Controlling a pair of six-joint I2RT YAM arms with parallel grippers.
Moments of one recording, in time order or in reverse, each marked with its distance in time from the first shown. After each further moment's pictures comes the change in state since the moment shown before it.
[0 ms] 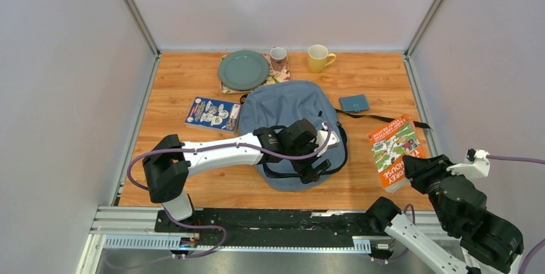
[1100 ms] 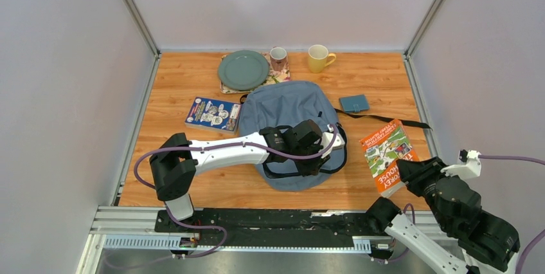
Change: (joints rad) left arm -0.014 0.067 0.063 -0.026 0.030 0.016; right arm 0.026 -0.037 -0.042 -0.031 -0.050 0.048
